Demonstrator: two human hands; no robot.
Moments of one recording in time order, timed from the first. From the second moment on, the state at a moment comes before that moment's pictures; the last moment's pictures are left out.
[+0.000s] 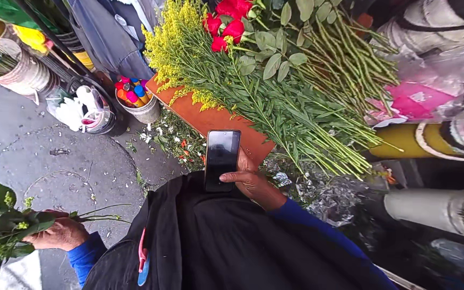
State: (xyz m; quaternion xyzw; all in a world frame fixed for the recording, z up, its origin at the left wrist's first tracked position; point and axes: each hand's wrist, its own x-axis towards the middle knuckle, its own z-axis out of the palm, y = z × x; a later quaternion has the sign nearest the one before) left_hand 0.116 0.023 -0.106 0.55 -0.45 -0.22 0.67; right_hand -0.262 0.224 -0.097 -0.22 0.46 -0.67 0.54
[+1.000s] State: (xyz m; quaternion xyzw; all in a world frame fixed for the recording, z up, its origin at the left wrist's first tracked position) left_hand 0.122 0.038 -0.098 0.57 -0.44 -0.18 0.67; right_hand -0.244 0.189 -0.031 -0.30 0.36 -0.83 0.31
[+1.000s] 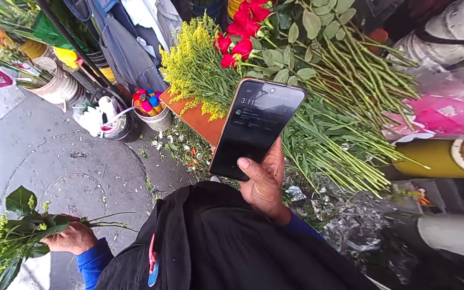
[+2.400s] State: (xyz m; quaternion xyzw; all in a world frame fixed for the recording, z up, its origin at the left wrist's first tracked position) left_hand 0.068 -0.020 -0.106 0.48 -0.50 -0.31 0.65; right_hand -0.256 0.246 -0.008 -0.26 0.41 -0.86 0.15
